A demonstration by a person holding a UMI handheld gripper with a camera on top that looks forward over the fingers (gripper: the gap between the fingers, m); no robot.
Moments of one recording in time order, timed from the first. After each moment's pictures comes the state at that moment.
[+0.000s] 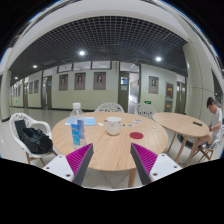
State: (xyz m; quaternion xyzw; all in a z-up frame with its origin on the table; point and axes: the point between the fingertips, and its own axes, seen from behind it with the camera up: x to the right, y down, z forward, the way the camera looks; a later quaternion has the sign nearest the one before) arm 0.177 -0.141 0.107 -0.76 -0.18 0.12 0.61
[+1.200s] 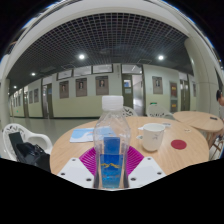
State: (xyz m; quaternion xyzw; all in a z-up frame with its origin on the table) arm -0.056 -0.007 0.087 -0.75 -0.16 0.16 0.63
